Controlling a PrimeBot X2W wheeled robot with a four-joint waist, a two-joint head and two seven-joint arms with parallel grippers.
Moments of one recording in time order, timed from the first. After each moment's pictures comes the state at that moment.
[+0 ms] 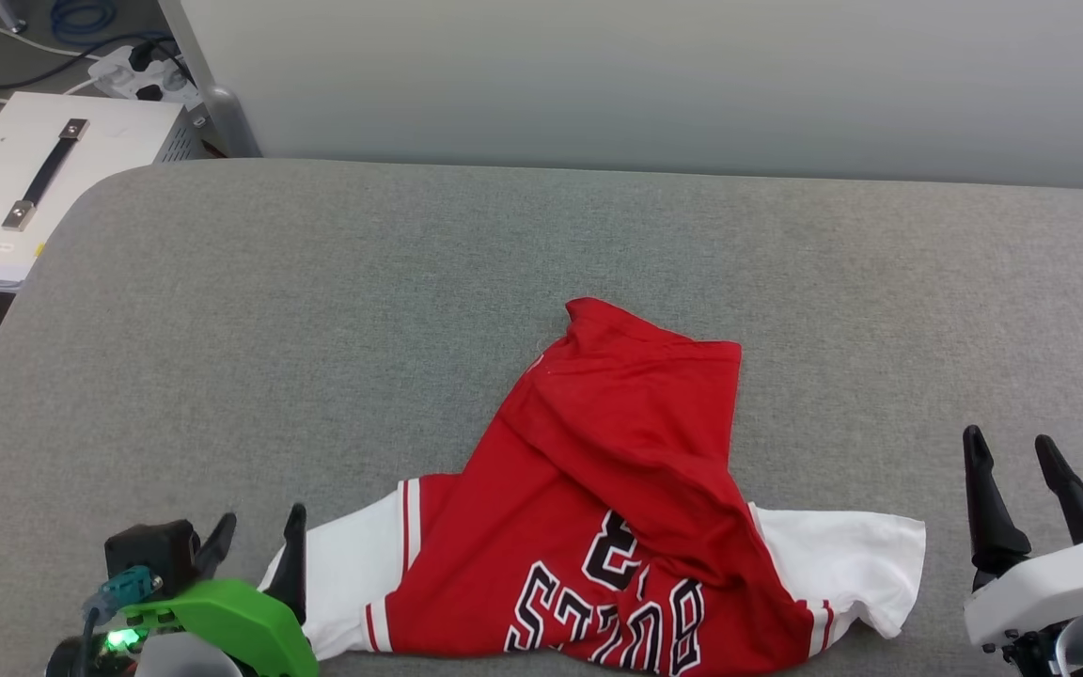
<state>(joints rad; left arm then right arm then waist) -0.02 0.62 -0.56 -0.04 -0.88 0.43 -0.08 0.09 -0.05 -0.17 -0.18 0.27 0.13 0.11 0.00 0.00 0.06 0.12</state>
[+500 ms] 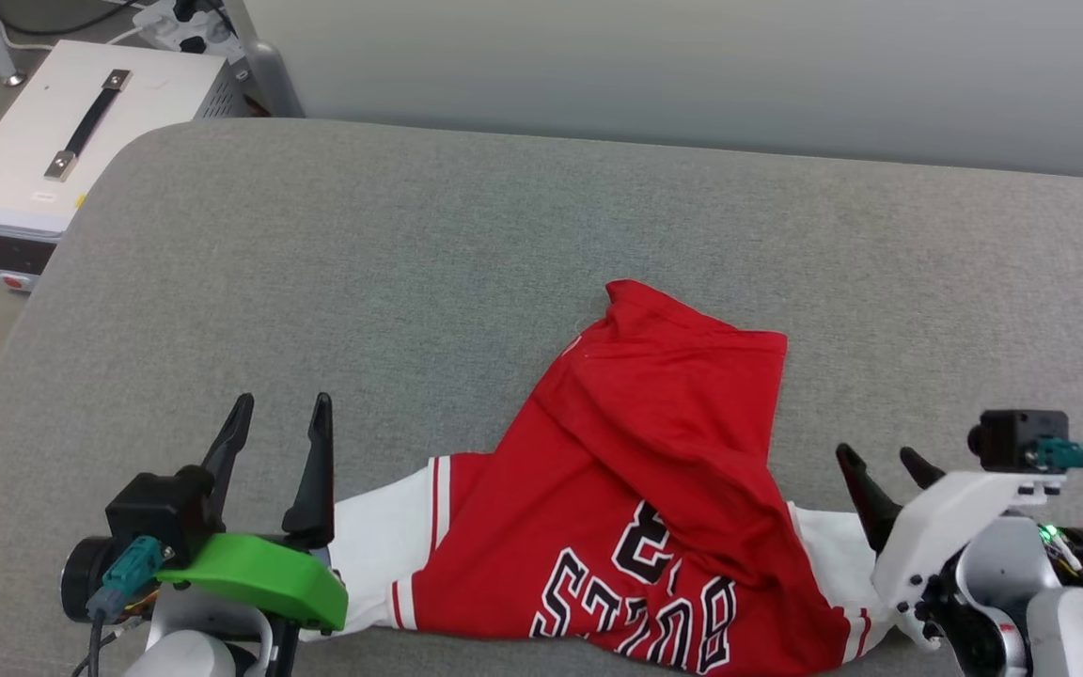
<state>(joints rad) -0.11 0.57 -0.52 -0.11 -0.71 0.37 -0.25 -0.06 -0.05 -0.06 -0.01 0.28 0.13 0.43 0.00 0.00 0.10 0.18</state>
